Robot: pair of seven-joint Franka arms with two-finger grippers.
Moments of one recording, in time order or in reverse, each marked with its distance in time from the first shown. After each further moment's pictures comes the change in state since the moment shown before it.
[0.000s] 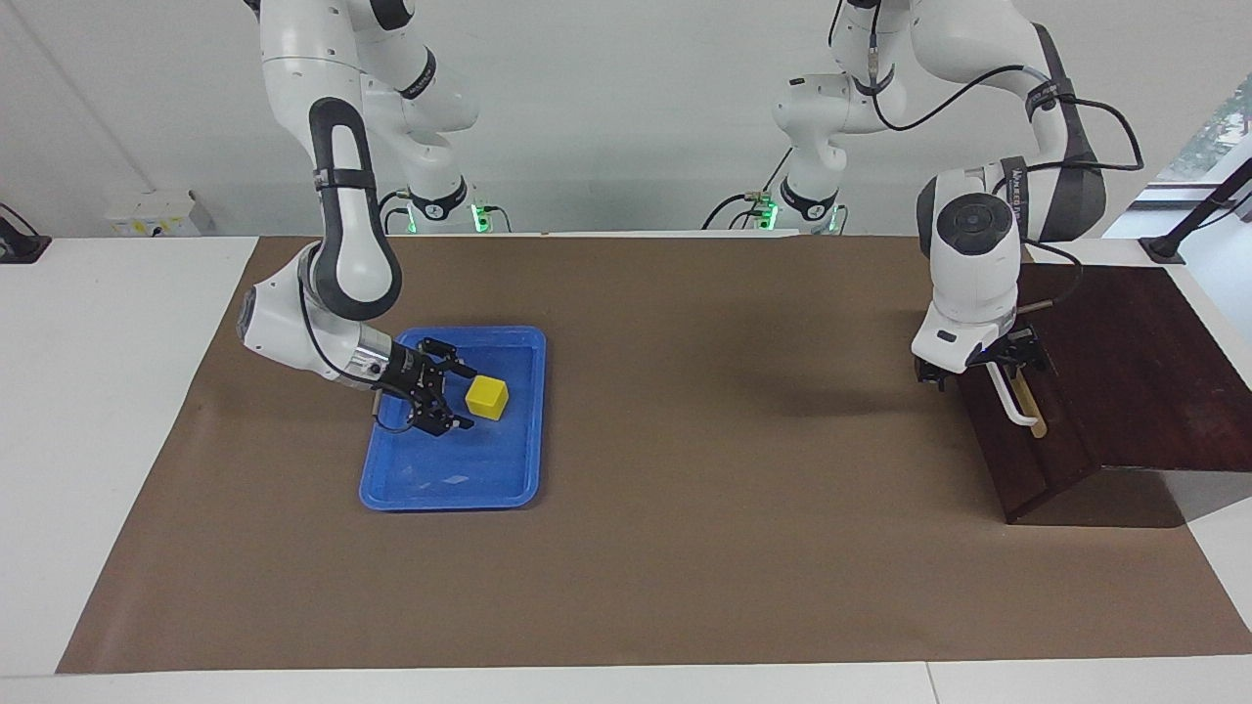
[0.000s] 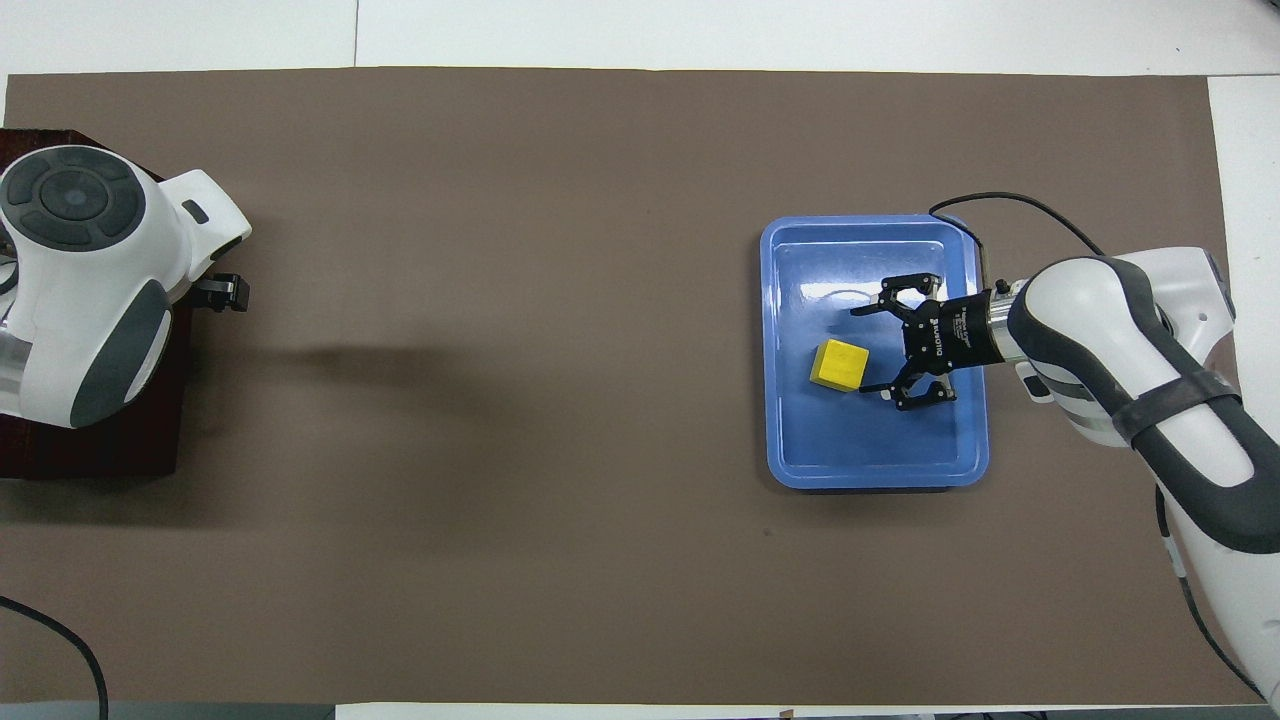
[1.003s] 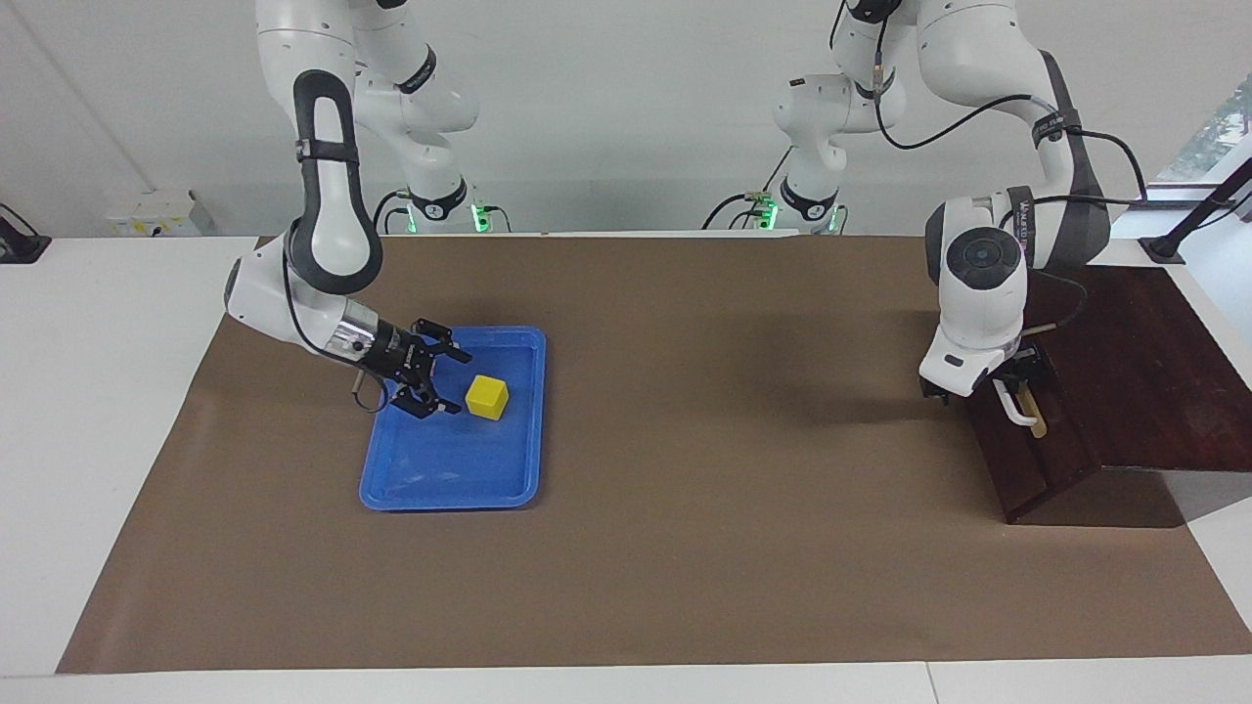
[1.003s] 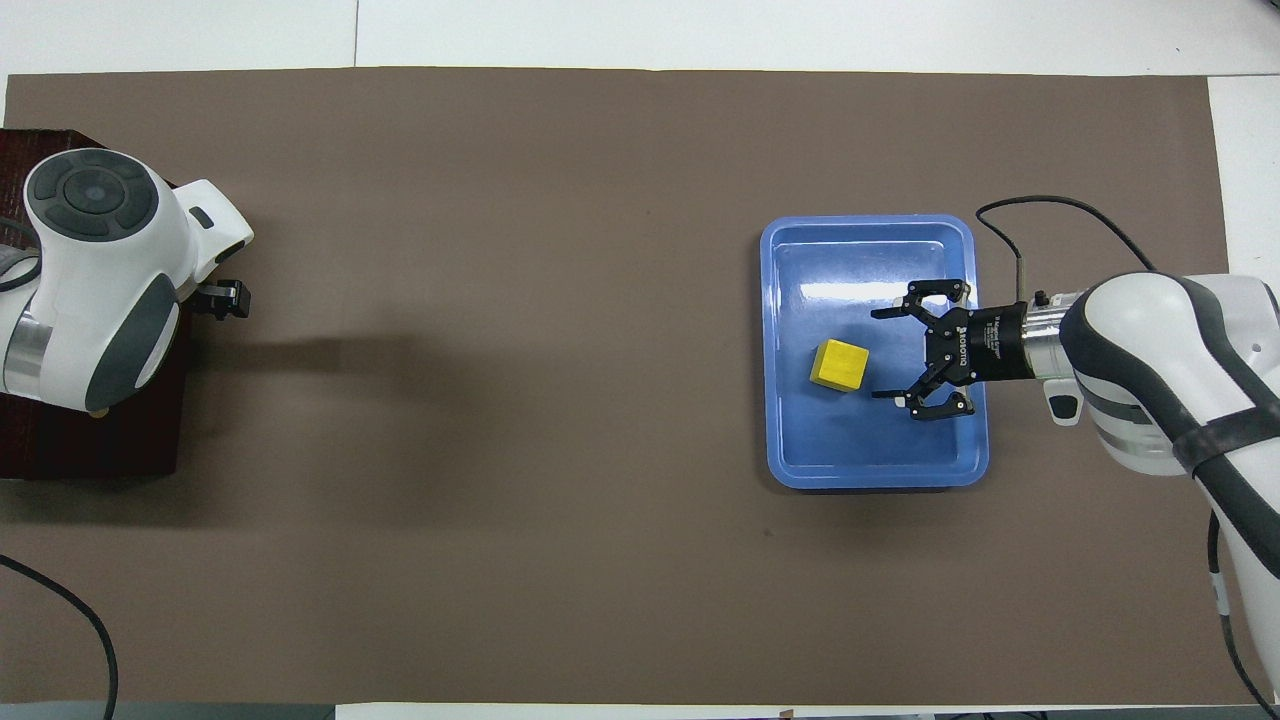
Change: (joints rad) left arm 0.020 0.066 0.005 0.040 0.009 0.020 0.000; right arm -0.029 -0.108 0.002 -0.120 0.108 0.032 0.012
